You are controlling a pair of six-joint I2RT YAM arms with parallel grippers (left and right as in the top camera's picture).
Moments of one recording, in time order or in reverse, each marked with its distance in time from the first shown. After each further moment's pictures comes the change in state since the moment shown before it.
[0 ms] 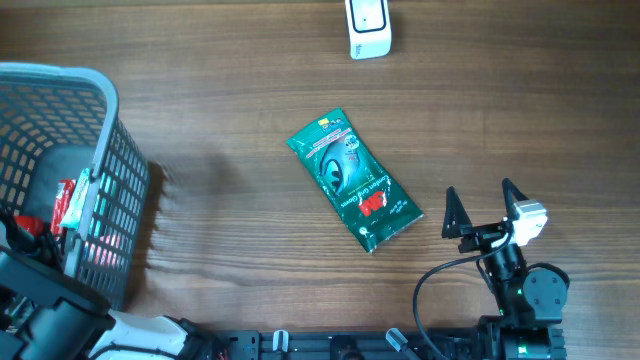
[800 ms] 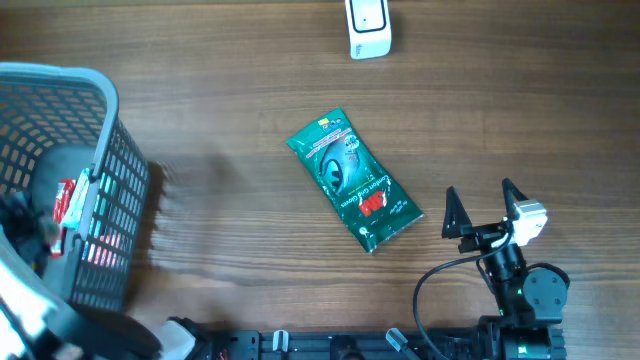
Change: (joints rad) left arm -0.097 -0.289 0.174 -0.038 0.222 0.181; right arm 0.000 0.000 0.000 0.000 0.000 0.000
